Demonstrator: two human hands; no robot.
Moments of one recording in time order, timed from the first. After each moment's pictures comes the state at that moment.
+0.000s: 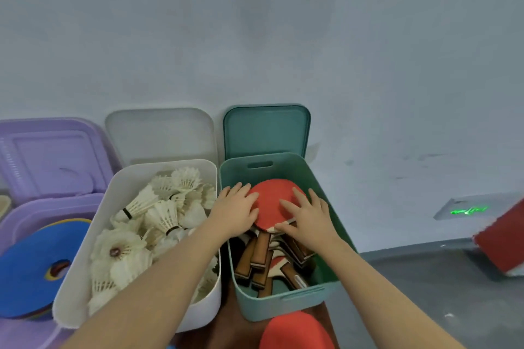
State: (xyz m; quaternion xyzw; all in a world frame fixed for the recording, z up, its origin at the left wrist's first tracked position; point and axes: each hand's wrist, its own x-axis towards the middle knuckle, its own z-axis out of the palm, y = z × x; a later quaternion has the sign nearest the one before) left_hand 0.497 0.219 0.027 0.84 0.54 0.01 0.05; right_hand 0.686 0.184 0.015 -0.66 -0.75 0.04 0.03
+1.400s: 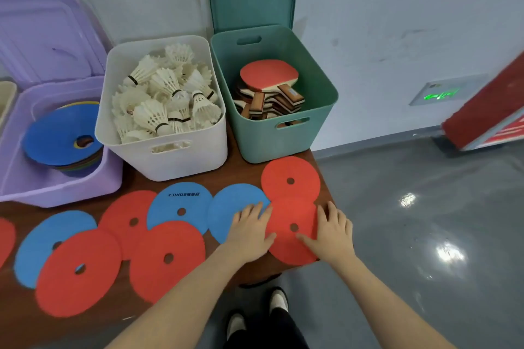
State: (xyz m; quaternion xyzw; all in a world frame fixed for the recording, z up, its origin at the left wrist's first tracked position) left_hand 0.480 -0.088 -0.105 0.83 0.50 -0.11 0.22; right_hand 0.670 -0.136 -0.125 -0.80 -0.58 0.16 -0.01
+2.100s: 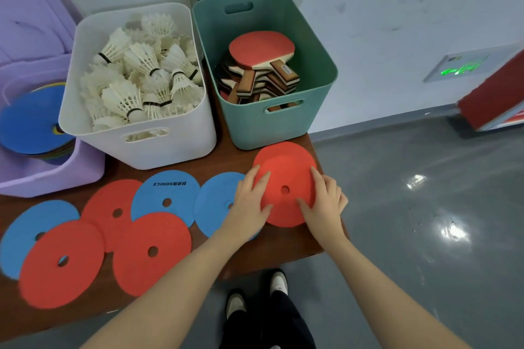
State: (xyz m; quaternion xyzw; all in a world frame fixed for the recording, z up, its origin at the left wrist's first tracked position) left_hand 0.510 -0.070 -0.117 0.78 0.53 0.16 0.31; right_hand 0.679 -0.106 -0.134 -0.78 -0.55 0.18 0.24
